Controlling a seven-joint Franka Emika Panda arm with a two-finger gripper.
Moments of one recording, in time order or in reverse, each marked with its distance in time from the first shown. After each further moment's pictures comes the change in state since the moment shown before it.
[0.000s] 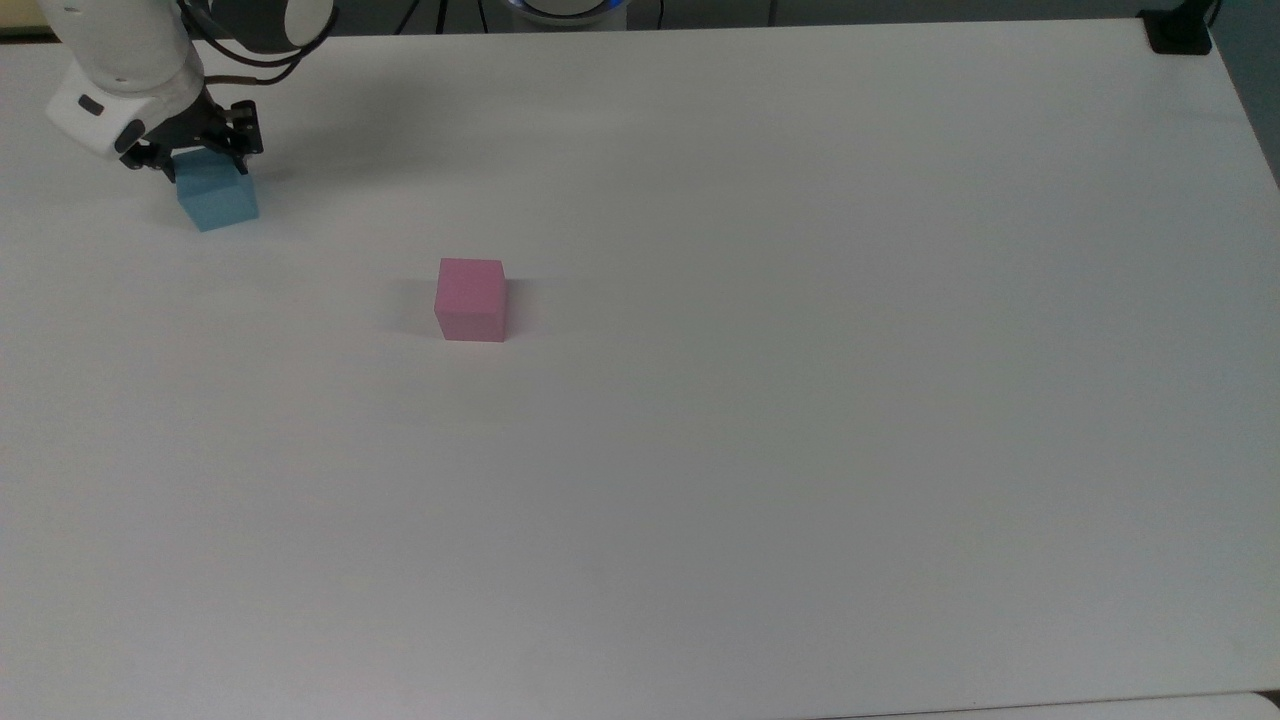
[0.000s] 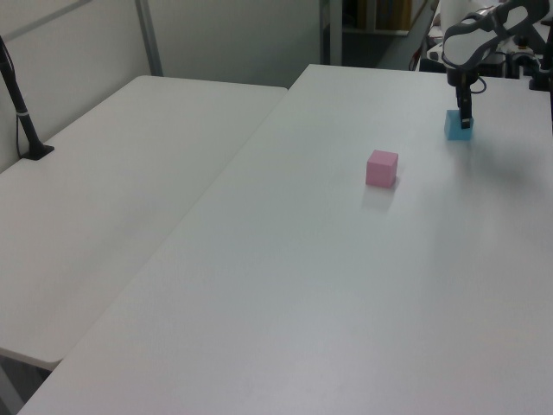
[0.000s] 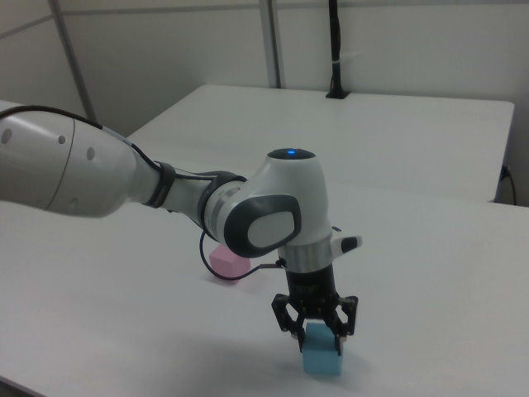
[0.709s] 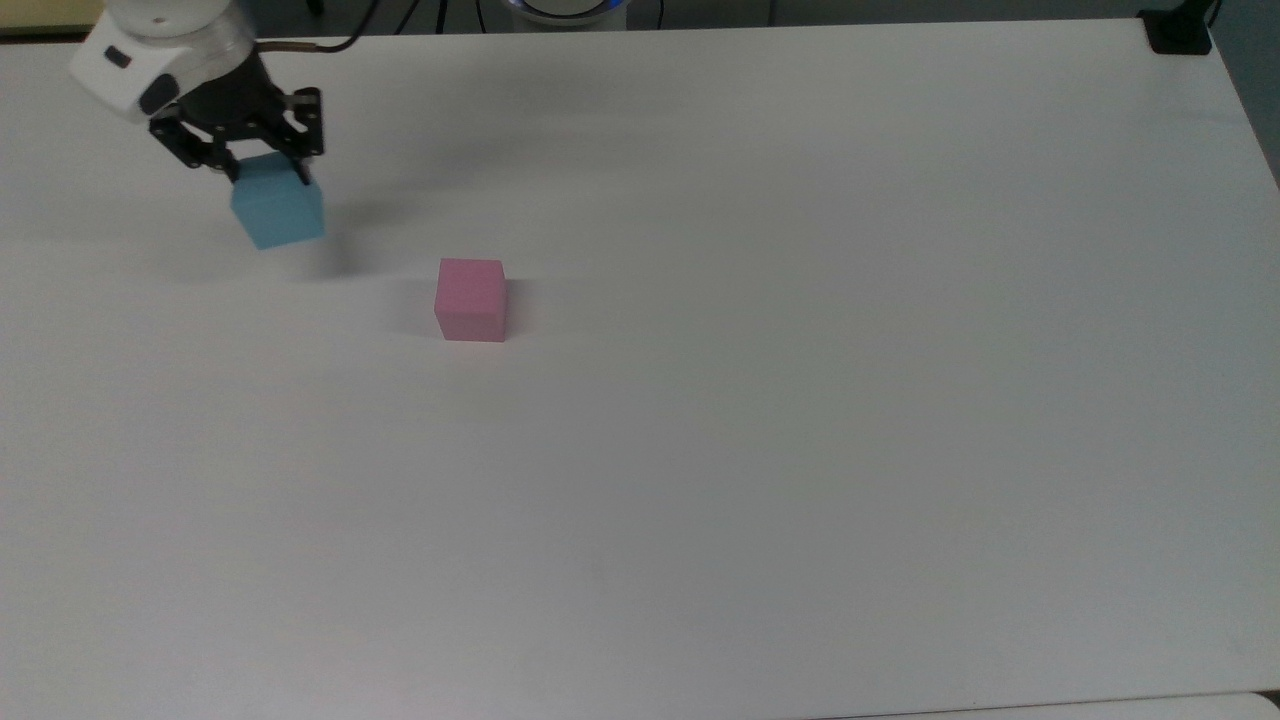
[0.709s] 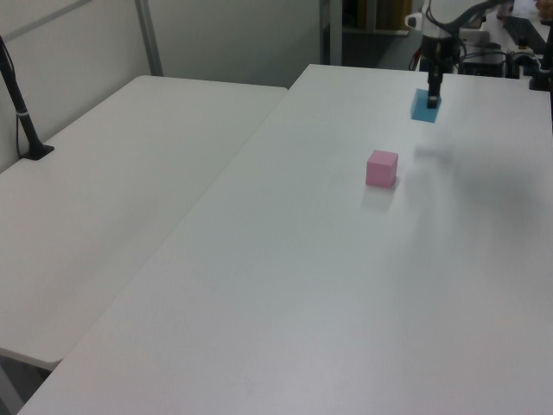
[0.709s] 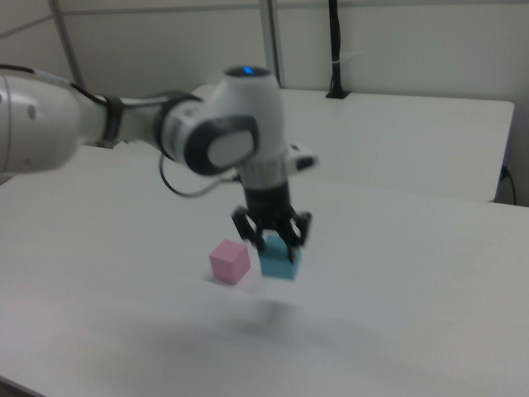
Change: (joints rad) arm 0.176 -0.128 0.007 0.123 0.134 -0.170 0.188
